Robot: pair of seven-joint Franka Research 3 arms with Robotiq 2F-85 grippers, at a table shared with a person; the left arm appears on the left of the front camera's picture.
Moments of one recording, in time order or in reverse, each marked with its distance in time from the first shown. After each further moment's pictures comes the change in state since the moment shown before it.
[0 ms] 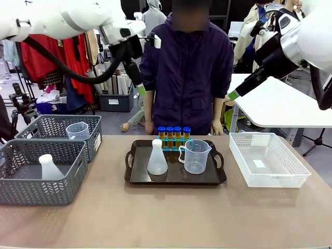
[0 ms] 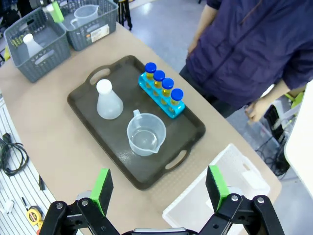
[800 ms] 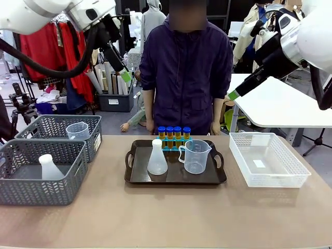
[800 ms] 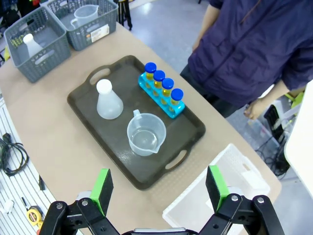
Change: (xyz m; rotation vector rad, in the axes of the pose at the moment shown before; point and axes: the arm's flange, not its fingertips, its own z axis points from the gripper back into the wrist) left arm -0.045 -0.020 0.053 0.017 -0.151 -0.080; right arm 0.000 0.000 0.000 0.000 0.000 0.000
